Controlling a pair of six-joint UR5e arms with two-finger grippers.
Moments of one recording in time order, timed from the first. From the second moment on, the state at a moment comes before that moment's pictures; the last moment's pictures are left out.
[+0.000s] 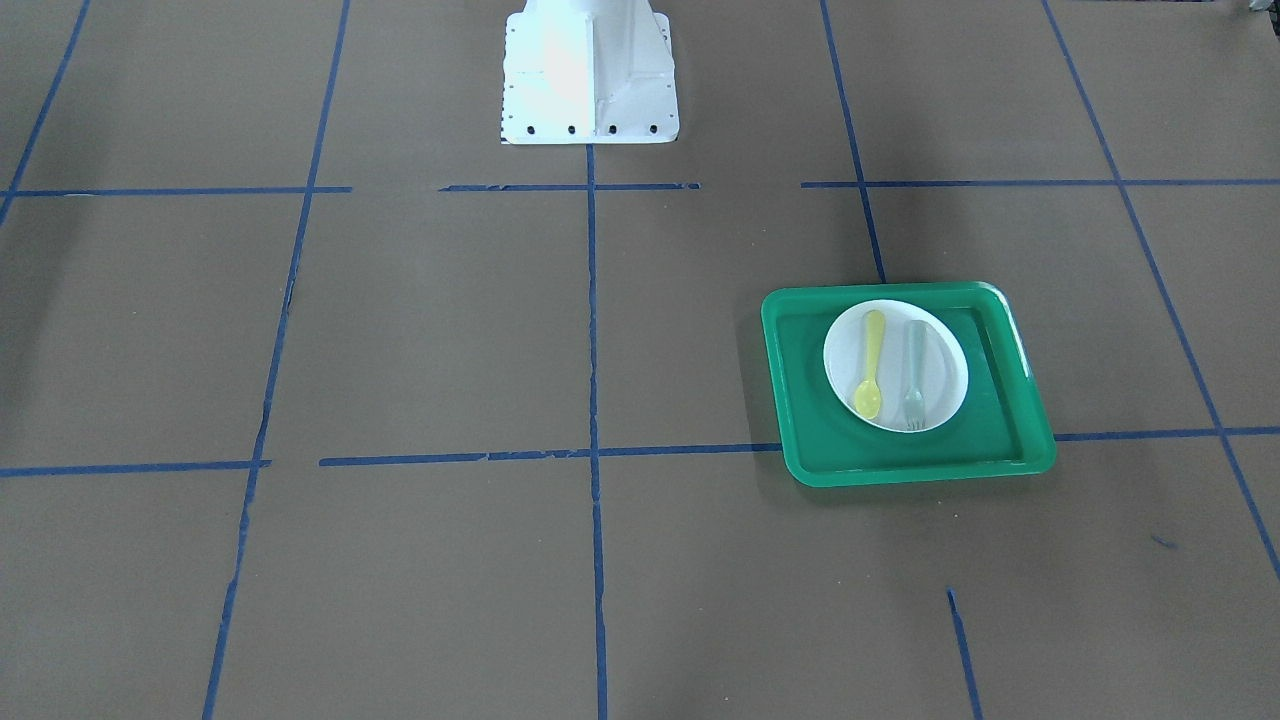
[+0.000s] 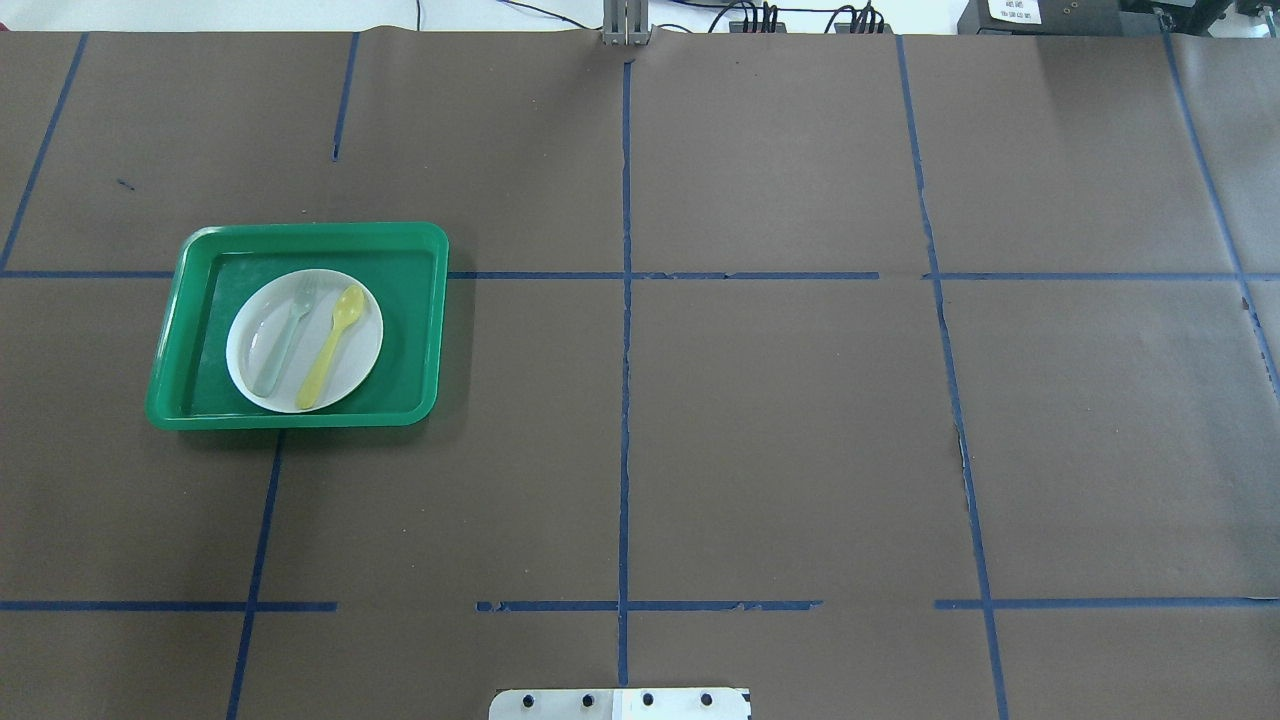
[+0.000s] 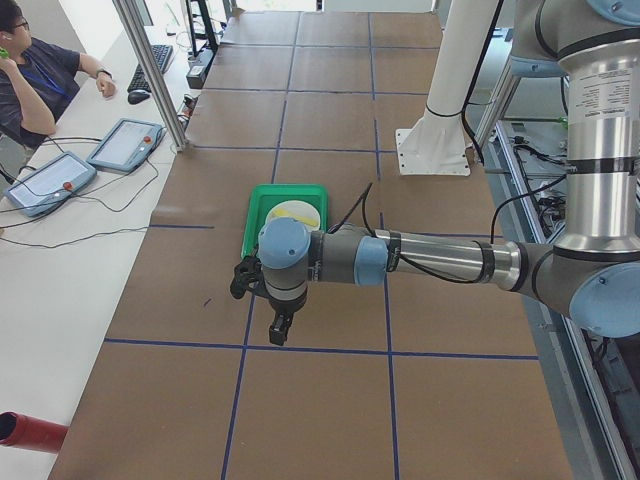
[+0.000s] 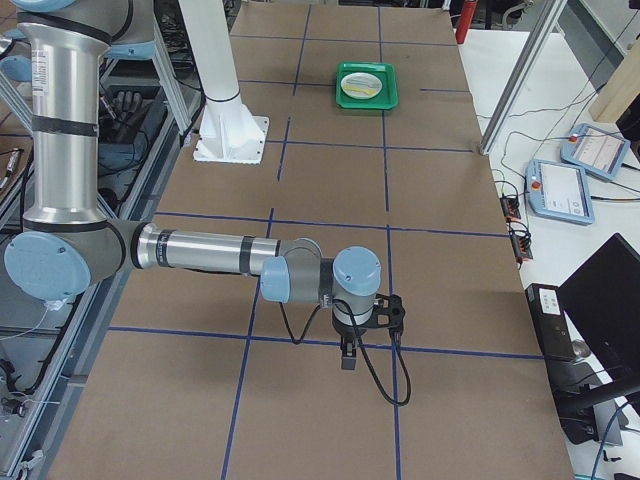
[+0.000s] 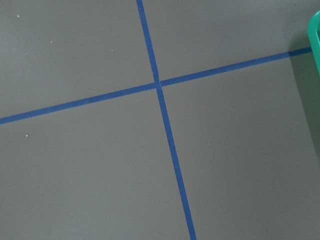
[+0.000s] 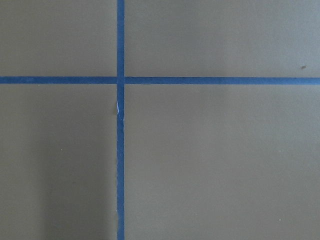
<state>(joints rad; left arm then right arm) -1.60 -1.50 -1.77 -1.55 -2.38 0.23 1.58 -1.66 1.61 -1.51 2.28 0.03</state>
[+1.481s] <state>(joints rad) -0.85 -1.81 -1.66 -2.01 -2.03 -0.68 1.58 -1.66 1.61 -1.51 2.28 0.03</state>
